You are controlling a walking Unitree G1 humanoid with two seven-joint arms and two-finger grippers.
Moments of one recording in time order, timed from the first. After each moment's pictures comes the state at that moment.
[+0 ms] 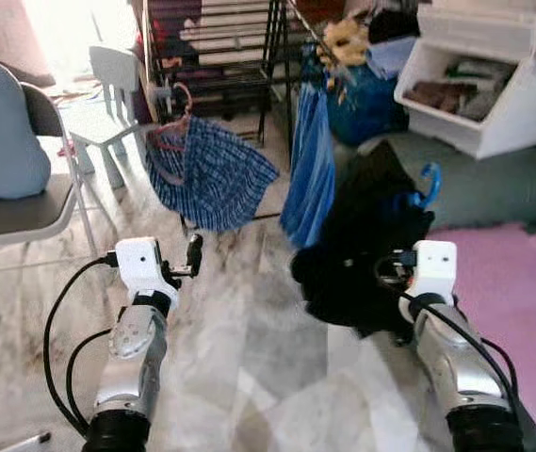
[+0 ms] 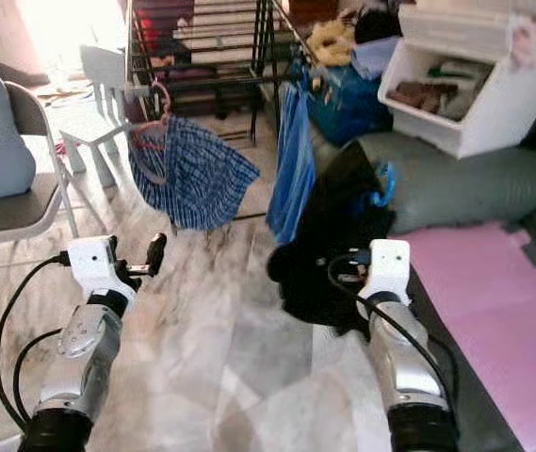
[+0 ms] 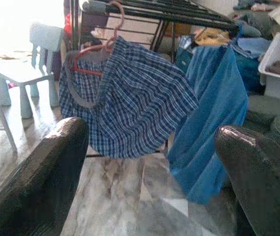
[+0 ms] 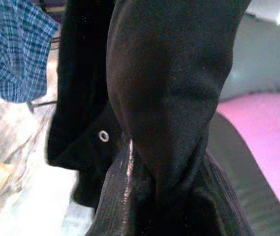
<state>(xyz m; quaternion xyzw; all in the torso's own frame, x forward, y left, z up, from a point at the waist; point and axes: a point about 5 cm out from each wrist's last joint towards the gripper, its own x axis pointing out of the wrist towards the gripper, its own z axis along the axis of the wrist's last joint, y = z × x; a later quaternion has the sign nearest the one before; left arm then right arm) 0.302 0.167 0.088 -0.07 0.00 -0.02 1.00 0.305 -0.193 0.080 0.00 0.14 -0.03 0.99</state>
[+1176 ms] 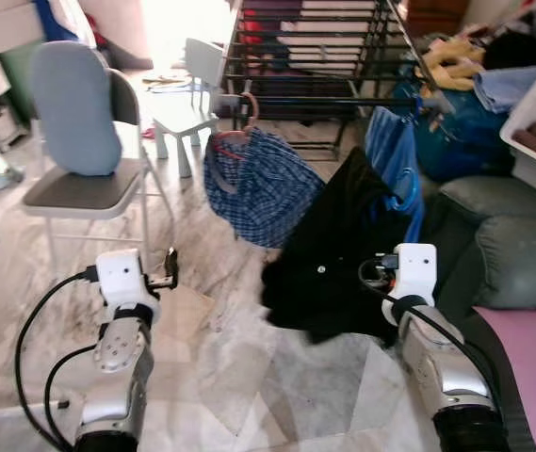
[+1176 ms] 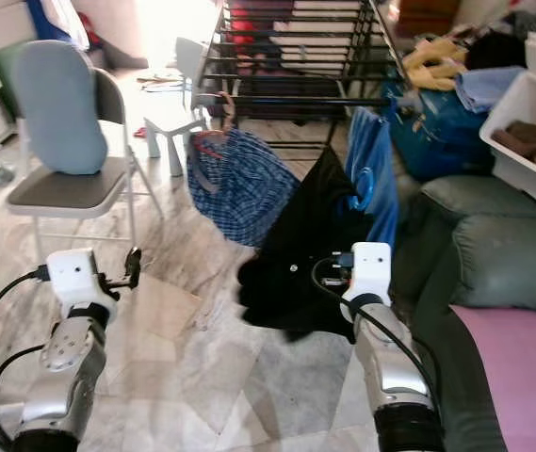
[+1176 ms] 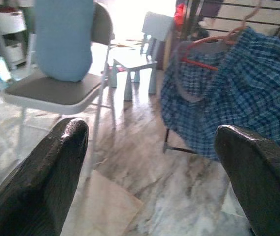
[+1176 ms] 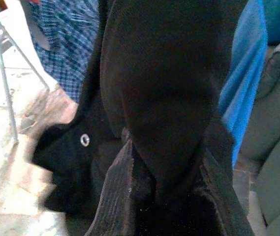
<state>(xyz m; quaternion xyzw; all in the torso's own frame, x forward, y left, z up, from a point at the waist) 0.283 0.187 0.080 -0.04 0.04 0.07 1.00 0.306 -0.175 0.076 0.01 0.14 0.00 0.99</state>
